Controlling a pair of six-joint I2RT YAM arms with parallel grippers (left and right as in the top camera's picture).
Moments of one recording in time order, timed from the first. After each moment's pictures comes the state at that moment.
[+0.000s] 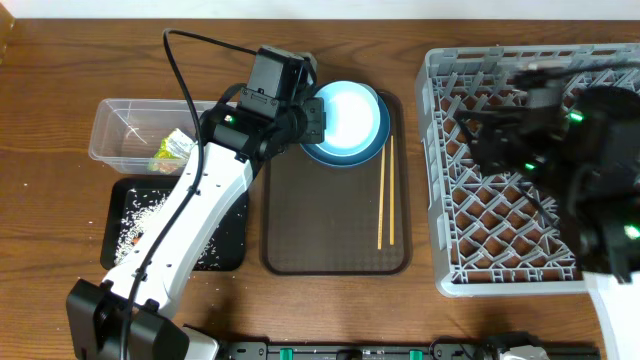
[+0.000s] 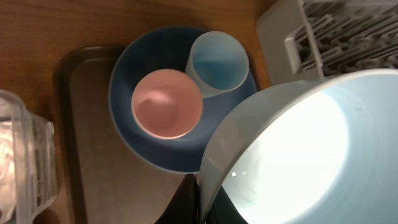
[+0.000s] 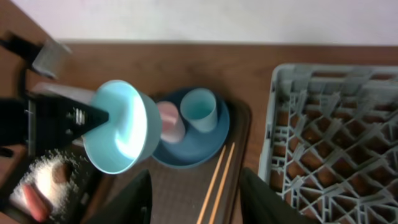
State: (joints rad) left arm -0.41 1.59 1.44 -0.74 0.14 -0.36; right arm 0.20 1.16 1.38 -0.82 -0.24 0.18
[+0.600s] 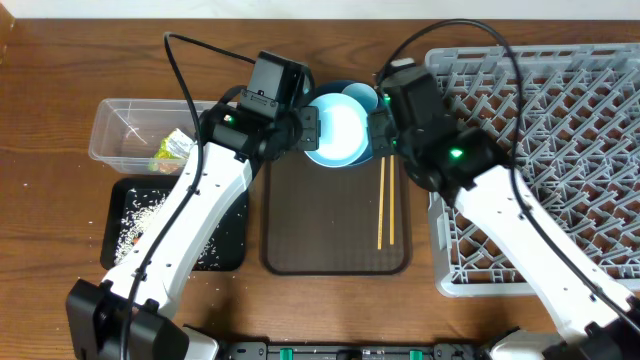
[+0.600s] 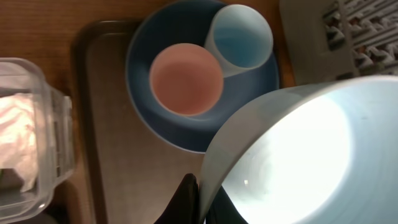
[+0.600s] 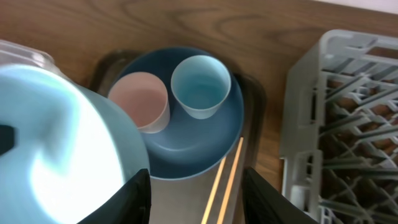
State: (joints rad) left arm -0.41 1.59 1.44 -0.82 0.11 -0.36; right arm 0.56 1.55 1.38 -0.65 0.17 0.26
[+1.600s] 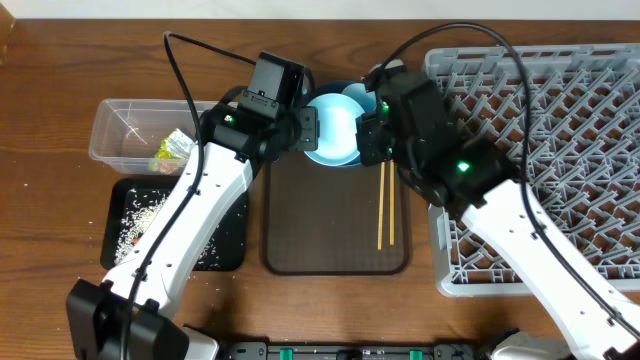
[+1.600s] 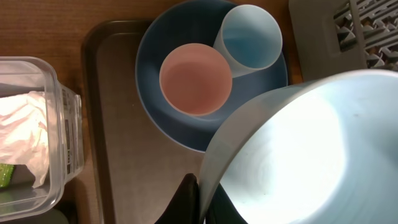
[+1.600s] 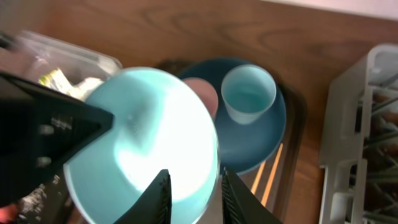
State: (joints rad) left arm -0.41 1.59 1.44 -0.82 0.08 -0.36; right arm 0.61 1.49 1.41 -0.67 0.08 0.29
